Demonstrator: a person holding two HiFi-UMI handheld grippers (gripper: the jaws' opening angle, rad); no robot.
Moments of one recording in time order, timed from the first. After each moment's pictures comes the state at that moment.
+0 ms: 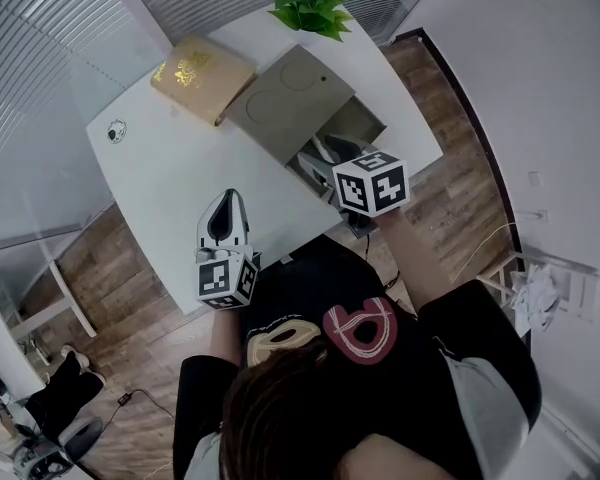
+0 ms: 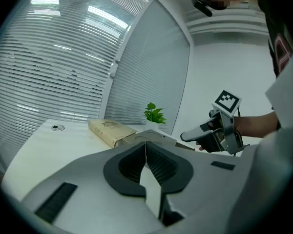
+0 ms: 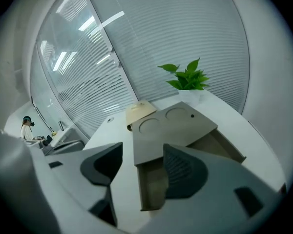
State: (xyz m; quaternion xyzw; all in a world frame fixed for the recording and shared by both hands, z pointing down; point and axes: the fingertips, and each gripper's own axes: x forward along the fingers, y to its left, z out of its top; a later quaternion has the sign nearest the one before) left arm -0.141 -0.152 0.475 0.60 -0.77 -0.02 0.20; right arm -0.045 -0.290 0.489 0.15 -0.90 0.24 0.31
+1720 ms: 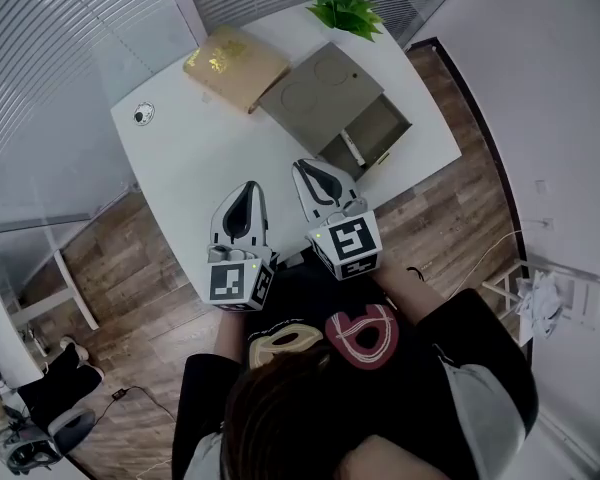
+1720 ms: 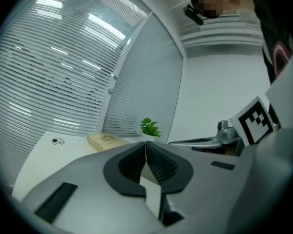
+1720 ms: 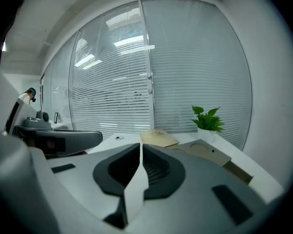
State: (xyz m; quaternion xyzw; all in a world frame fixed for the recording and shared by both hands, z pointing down) left arm -0.151 -0.117 0.420 0.63 -0.76 -0.06 0.14; right arm -0.099 -0.180 0.430 0.20 -0.97 0.06 0.16
